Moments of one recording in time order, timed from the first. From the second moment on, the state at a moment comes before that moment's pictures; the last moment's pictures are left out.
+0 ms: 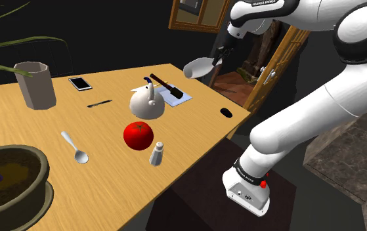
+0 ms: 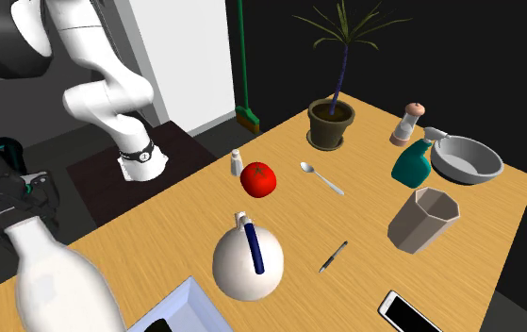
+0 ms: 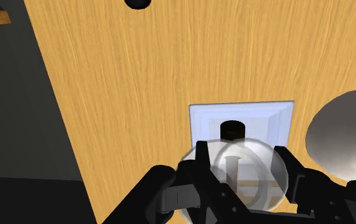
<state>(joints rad) -0.34 -0.31 -0.23 -2.19 0.00 2.08 -0.45</state>
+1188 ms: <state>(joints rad) -0.48 -0.01 -0.53 -1.87 0.16 2.00 -0.96</state>
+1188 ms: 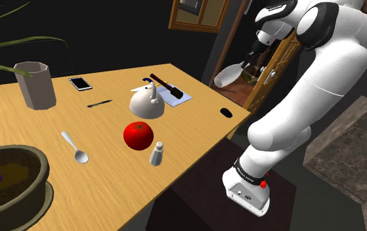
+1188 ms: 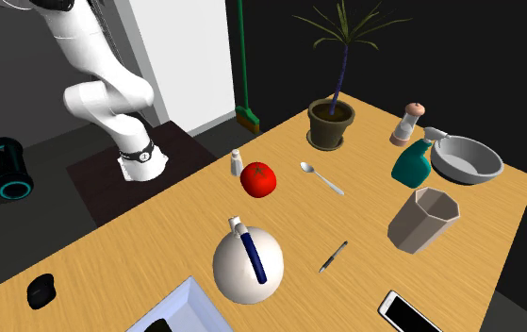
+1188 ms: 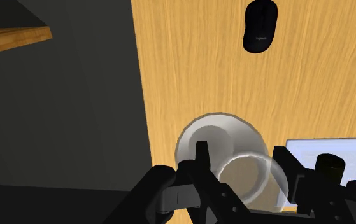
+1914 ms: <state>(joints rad) -0.55 0.13 -0.58 -1.78 0.26 2.00 -1.12</state>
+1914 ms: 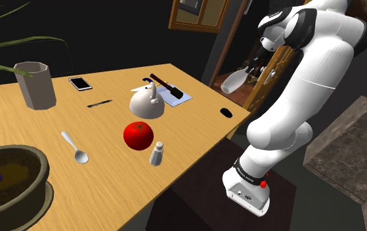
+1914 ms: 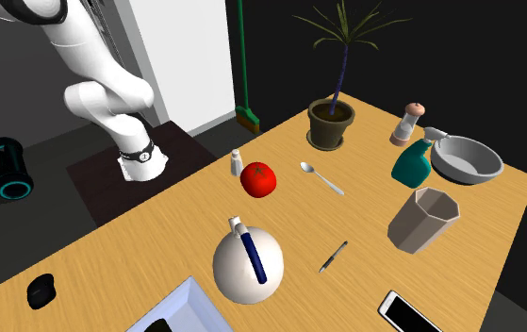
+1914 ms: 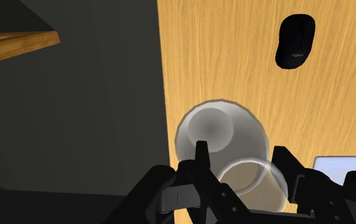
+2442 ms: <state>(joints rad) -0.56 0.16 -0.58 -1.85 0.29 2.10 -1.15</state>
